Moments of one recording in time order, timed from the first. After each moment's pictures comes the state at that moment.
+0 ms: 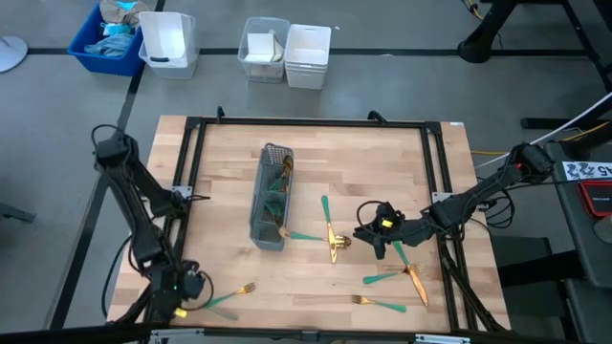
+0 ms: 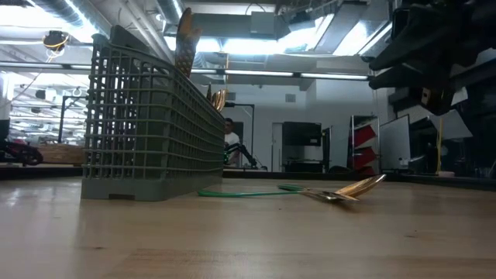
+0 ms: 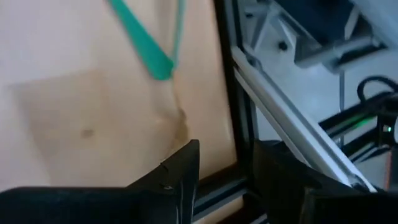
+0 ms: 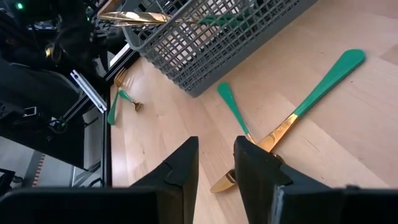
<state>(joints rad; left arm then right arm) -1.17 1.32 0.69 -0.39 0.13 -1.04 0.53 1.15 0.48 0.18 0.48 1.00</state>
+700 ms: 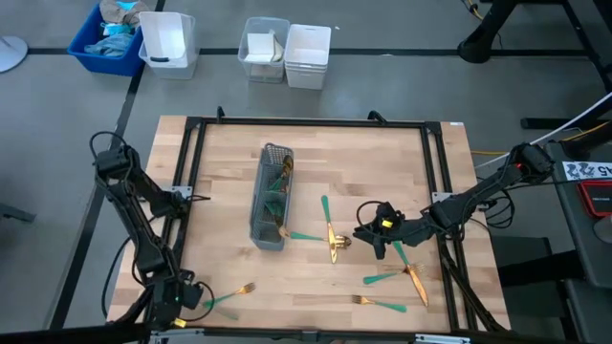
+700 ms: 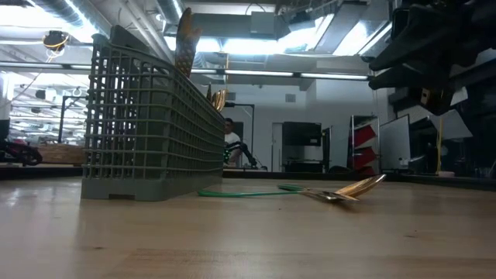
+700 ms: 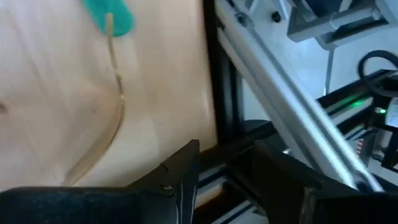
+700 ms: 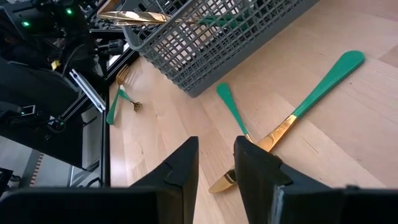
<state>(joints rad) -1.19 1.44 0.71 -0.30 0.26 -1.12 0.53 1.15 0.48 0.18 0.48 0.99</state>
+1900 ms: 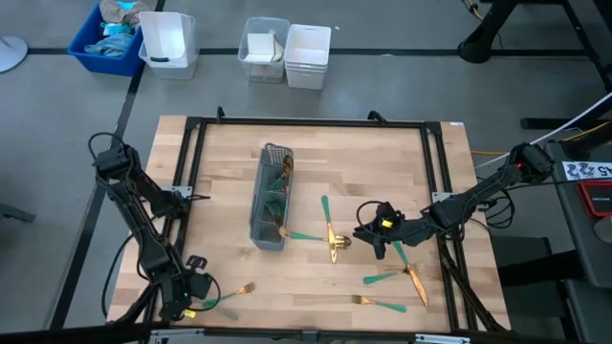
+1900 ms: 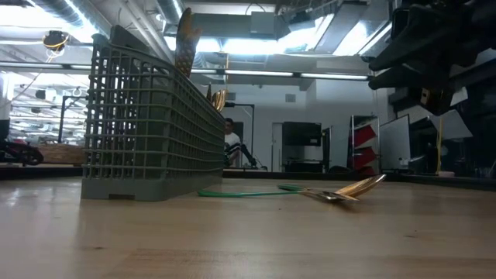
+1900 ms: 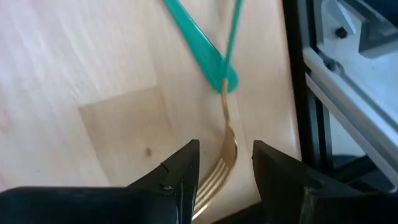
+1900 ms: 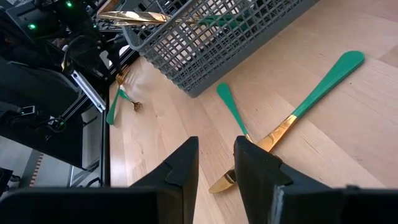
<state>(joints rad) -1.14 1.44 0.74 -0.49 0.06 -0.92 0.53 1.15 0.48 0.18 0.48 0.99</state>
